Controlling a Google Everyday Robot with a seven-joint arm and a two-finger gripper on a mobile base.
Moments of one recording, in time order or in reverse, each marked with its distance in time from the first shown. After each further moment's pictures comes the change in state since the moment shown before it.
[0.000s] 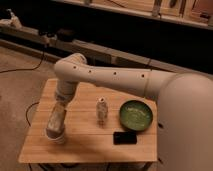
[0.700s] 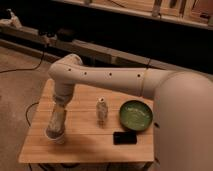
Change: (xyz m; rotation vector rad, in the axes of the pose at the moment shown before) arm 0.000 -0.006 0.005 0.059 0.044 -0.027
